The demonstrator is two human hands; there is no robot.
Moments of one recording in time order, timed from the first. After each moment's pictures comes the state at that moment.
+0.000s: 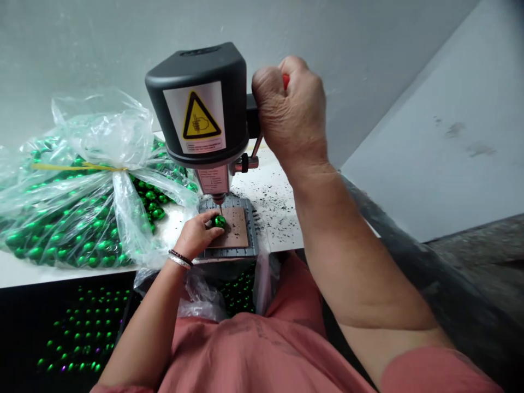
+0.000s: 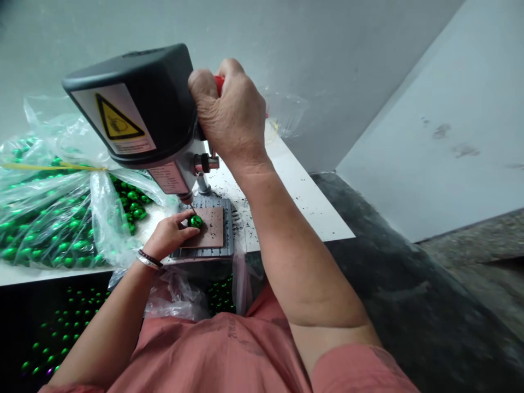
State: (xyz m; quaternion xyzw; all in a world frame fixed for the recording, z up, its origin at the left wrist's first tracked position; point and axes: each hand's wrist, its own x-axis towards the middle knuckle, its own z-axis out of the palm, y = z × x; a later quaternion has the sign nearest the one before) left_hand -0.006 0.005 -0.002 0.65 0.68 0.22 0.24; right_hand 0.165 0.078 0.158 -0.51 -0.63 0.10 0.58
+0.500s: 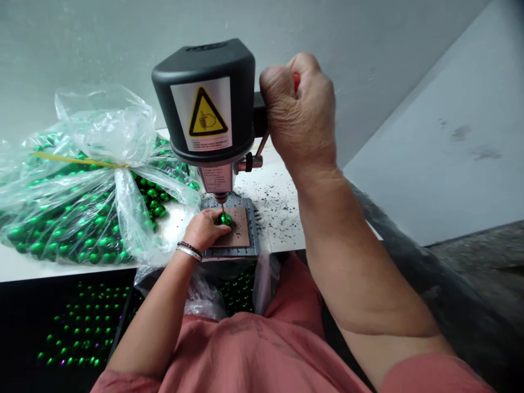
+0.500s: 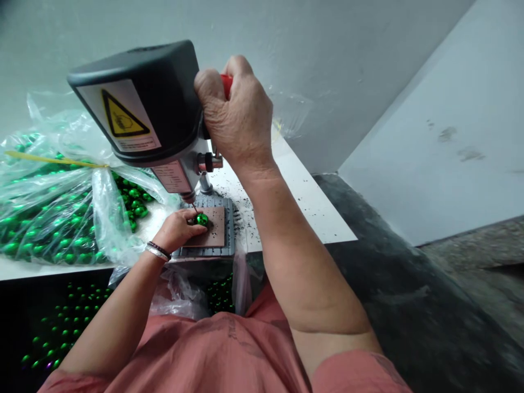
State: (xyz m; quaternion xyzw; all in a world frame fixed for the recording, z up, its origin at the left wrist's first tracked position) left_hand -0.001 0.020 -0.012 0.69 0.66 0.19 0.22; right_hand 0.167 0.072 0.153 -0.46 -0.64 0.11 0.60
